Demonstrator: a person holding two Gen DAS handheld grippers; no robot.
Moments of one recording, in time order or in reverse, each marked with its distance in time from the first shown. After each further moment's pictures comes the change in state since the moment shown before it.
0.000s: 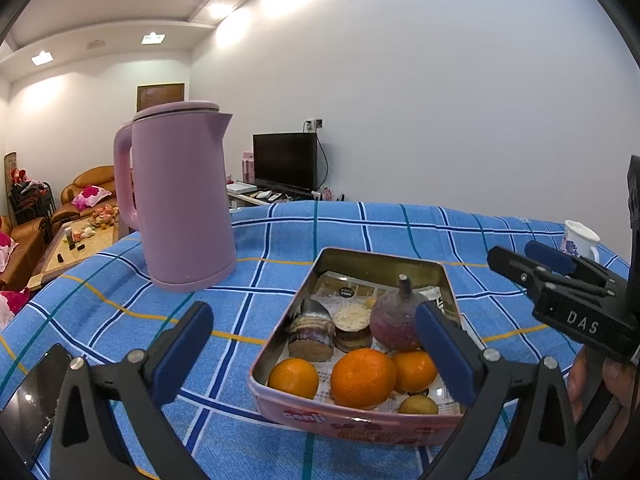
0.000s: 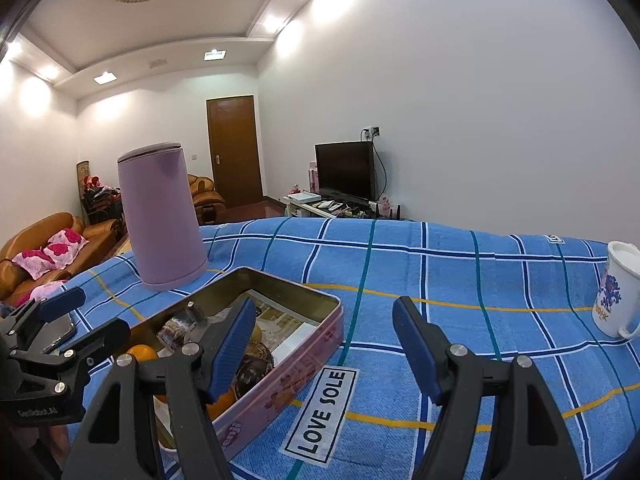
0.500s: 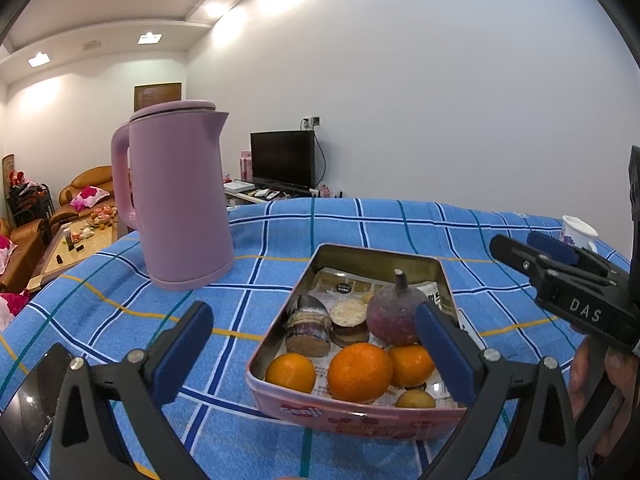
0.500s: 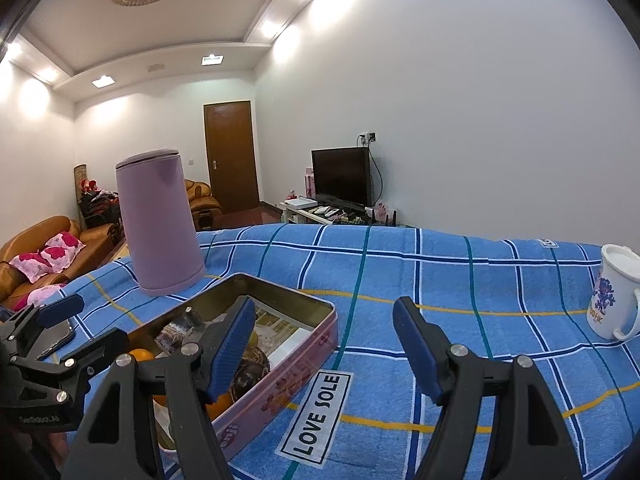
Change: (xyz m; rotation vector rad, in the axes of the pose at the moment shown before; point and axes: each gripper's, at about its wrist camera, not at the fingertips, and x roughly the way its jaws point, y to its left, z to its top) left arm -0.001 -0.002 -0.001 0.013 0.007 -0.003; right arm -0.007 -0.002 0.001 0.001 -0.023 -0.016
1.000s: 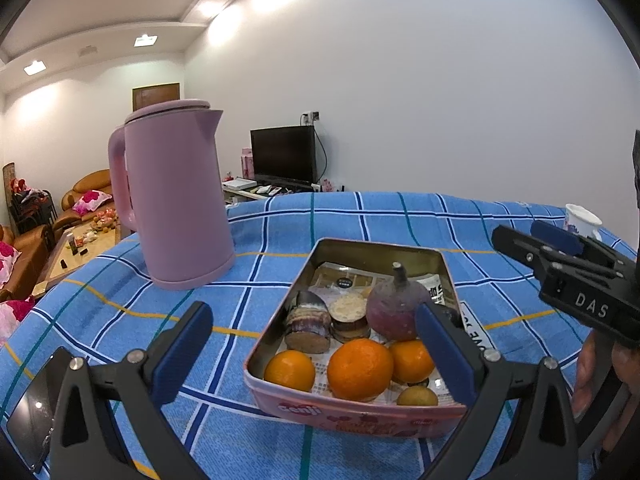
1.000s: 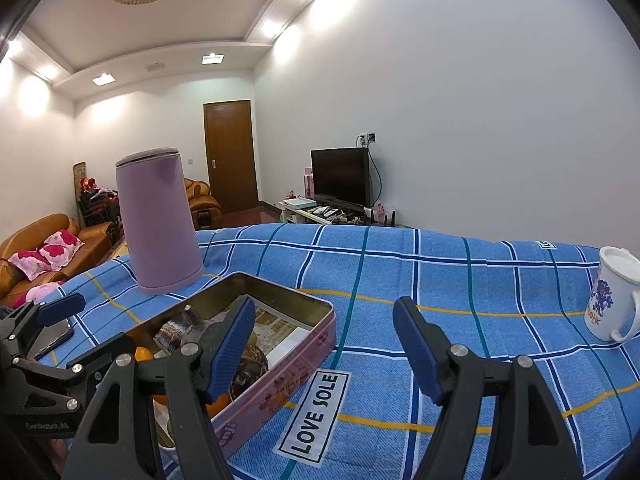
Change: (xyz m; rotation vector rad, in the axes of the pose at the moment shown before) left arm 0.003 -0.006 -0.001 0.026 0.019 0.013; right arm -0.001 0.001 0.000 -0.008 0.002 -0.004
